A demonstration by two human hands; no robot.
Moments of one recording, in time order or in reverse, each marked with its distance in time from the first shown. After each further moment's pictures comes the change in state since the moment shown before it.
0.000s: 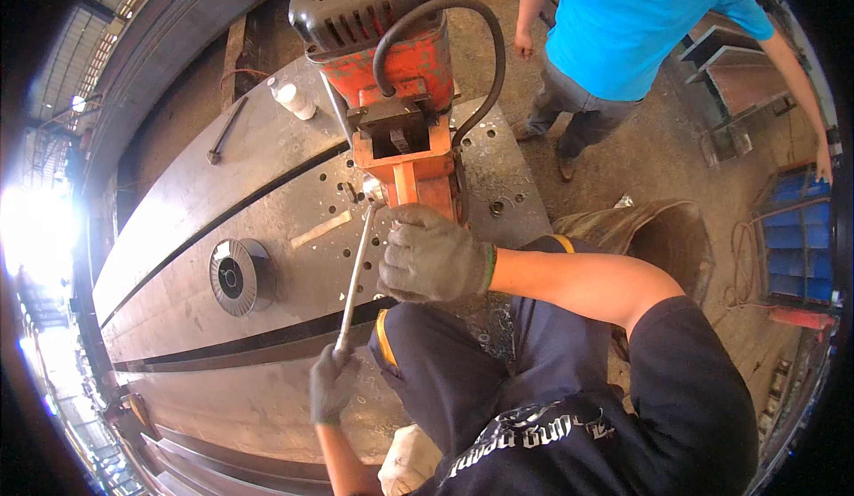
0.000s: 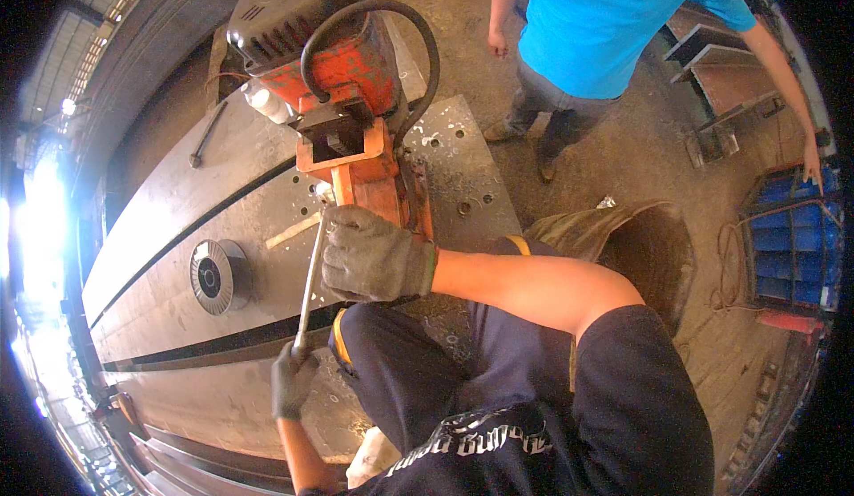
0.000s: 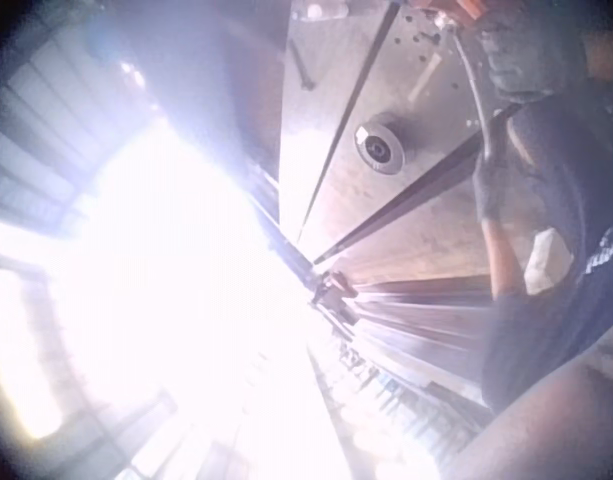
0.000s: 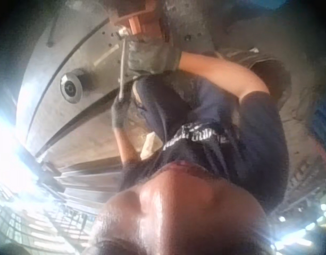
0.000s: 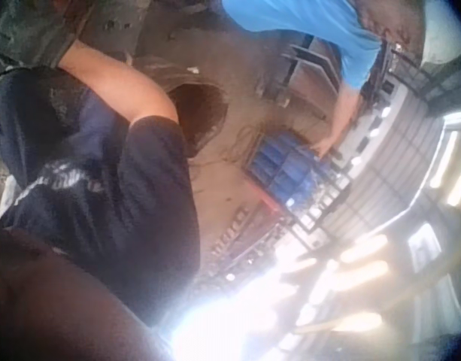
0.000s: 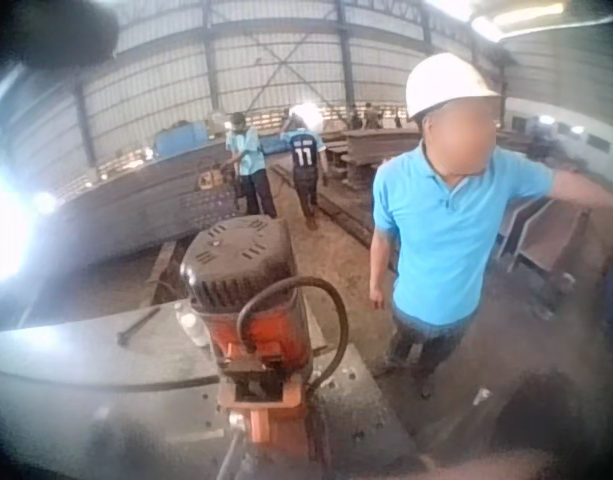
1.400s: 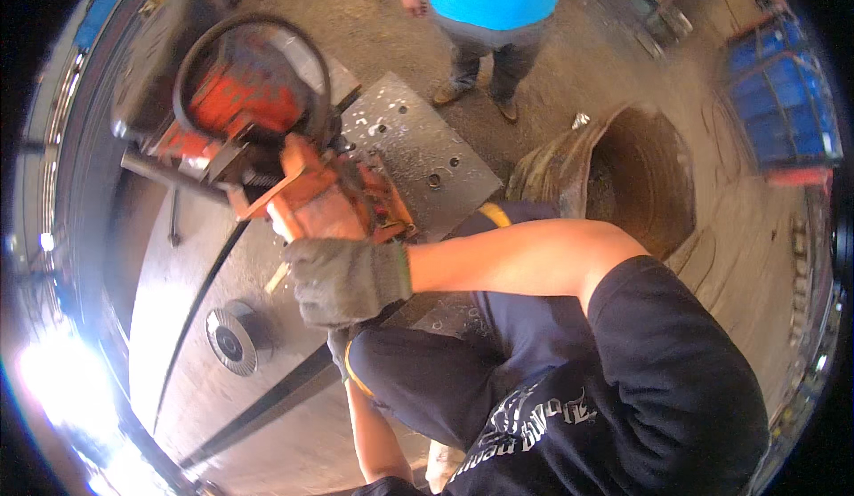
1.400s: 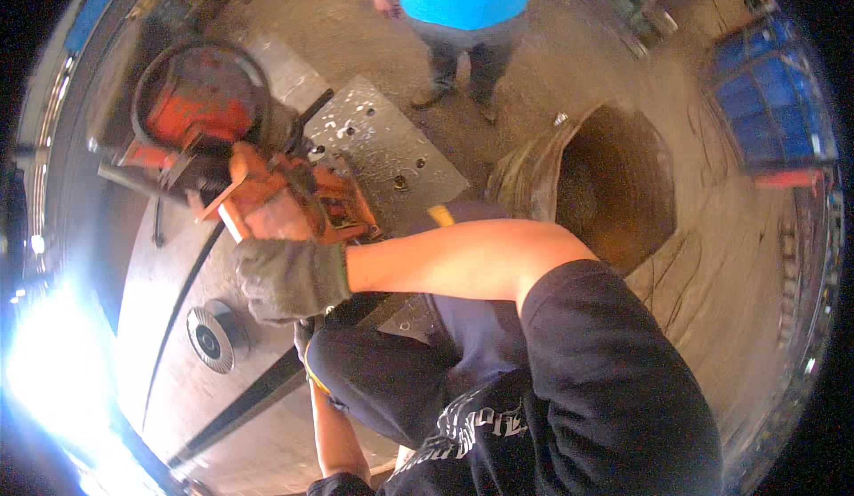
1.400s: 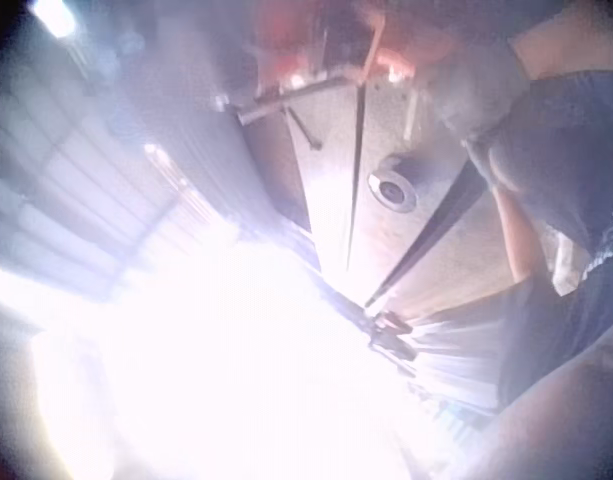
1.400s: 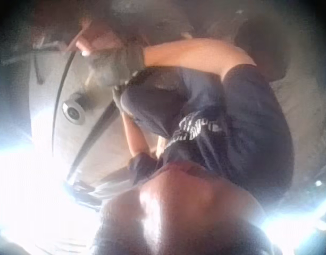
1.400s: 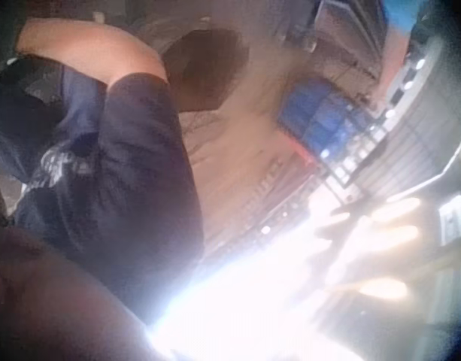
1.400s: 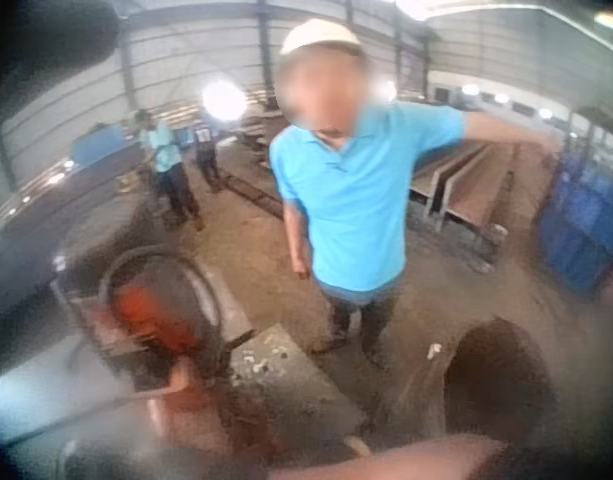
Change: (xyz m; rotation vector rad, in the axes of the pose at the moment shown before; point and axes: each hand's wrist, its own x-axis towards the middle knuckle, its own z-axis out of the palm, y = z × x) left_hand 0.144 -0.132 0.134 -0.388 -0.025 0.007; right_hand -0.007 -0.011 0.022 -0.009 0.152 0.051
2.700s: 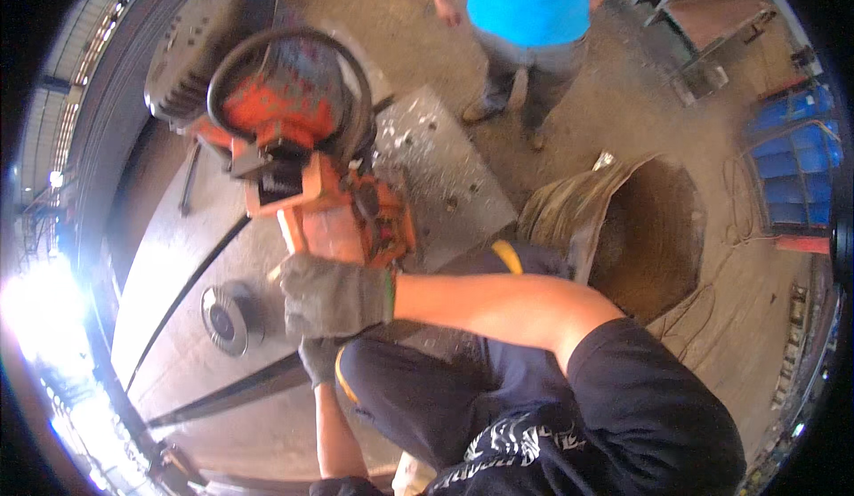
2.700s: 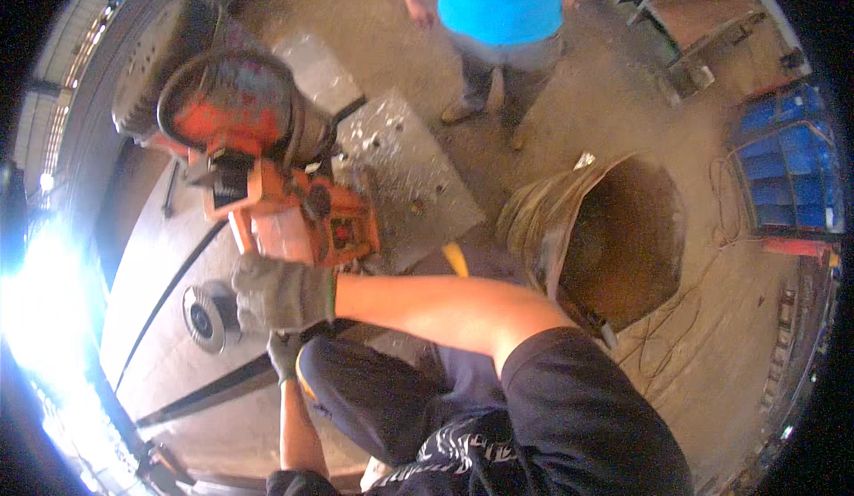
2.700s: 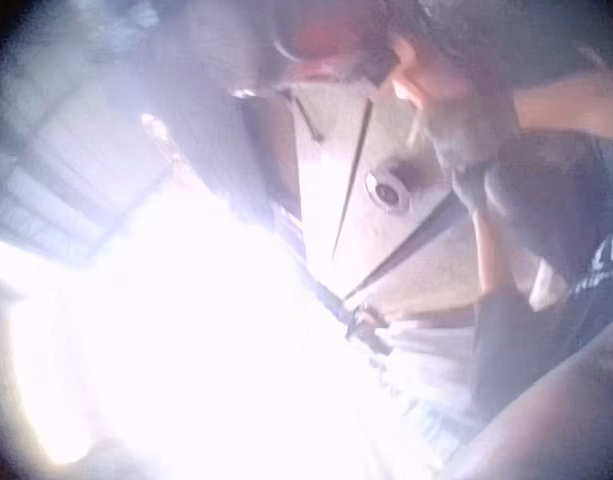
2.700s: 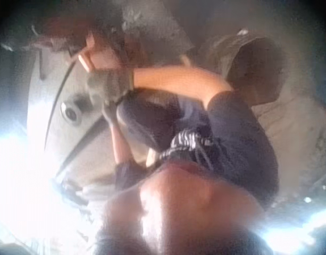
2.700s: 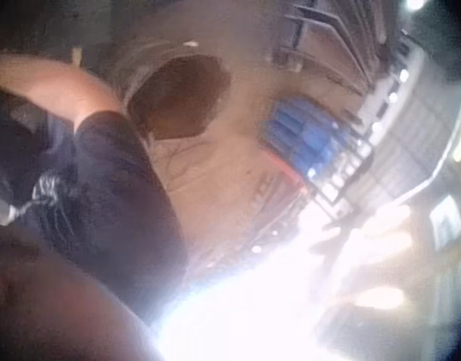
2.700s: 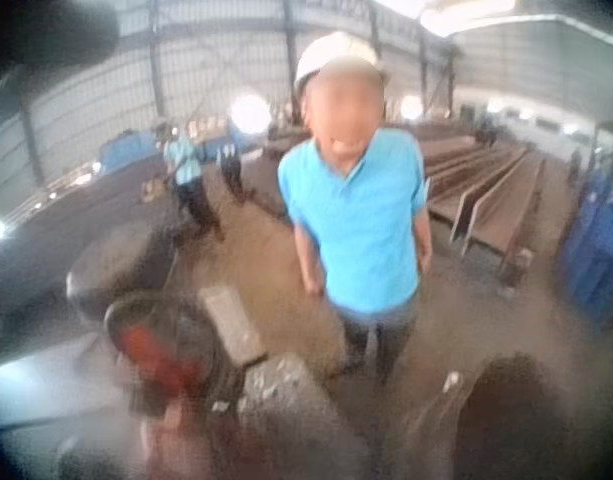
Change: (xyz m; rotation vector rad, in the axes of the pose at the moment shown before) left_hand -0.006 0.034 -0.055 0.410 0.167 0.264; right_hand 0.008 0.010 0.028 0.054 0.035 -0.008
